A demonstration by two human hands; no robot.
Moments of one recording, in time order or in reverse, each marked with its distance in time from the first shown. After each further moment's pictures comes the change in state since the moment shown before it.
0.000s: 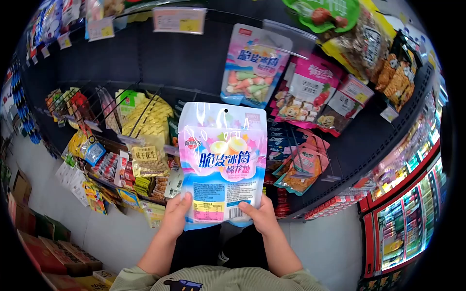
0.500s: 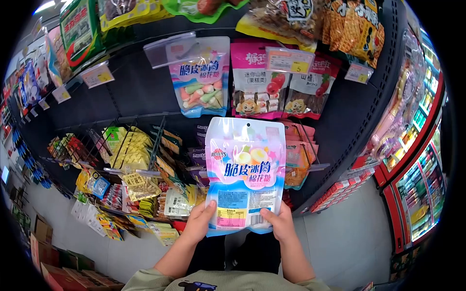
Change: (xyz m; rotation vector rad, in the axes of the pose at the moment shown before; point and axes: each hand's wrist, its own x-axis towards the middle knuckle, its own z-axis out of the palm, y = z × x) left_hand 0.028 -0.042 0.109 0.143 -0.217 -0.100; right_hand -0.054 -0.017 -0.105 0.163 0.230 -0.113
